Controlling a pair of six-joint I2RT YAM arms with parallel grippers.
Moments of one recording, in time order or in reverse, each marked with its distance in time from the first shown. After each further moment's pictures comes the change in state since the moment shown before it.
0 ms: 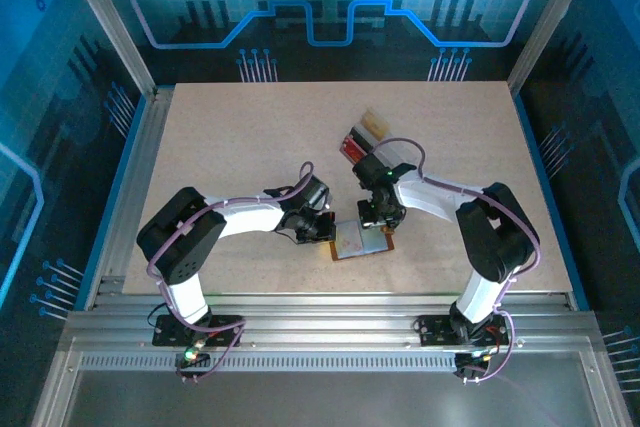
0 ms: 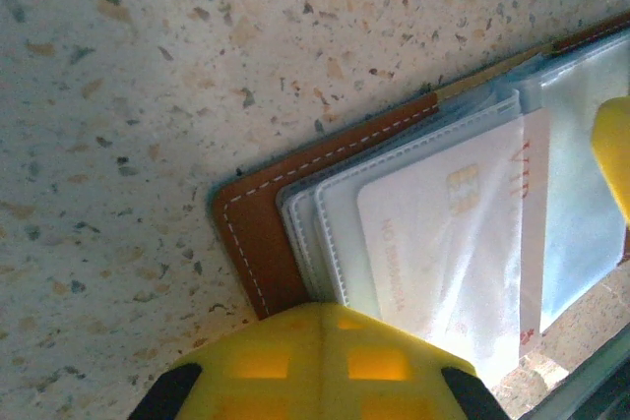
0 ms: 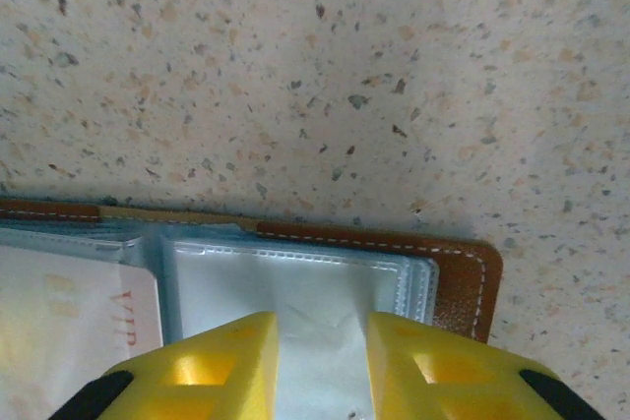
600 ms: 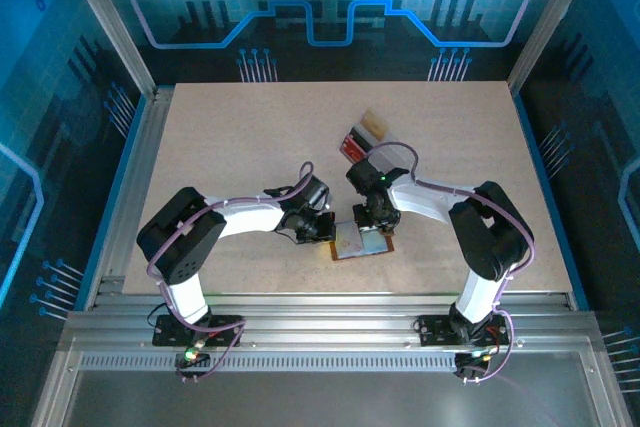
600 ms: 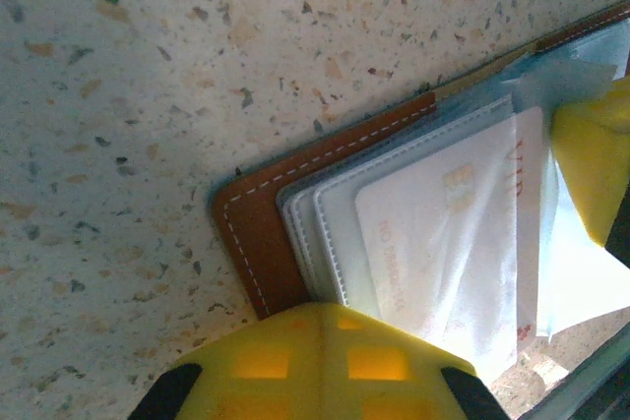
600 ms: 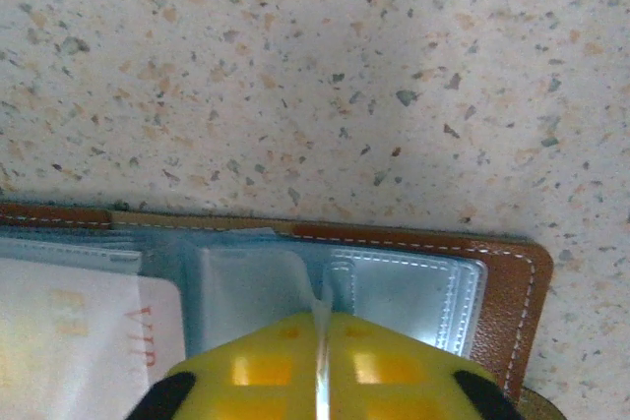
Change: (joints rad) left arm 0.000 0.000 0.000 0.000 0.000 0.002; right arm 0.038 0.020 -0.013 0.037 0.022 0.023
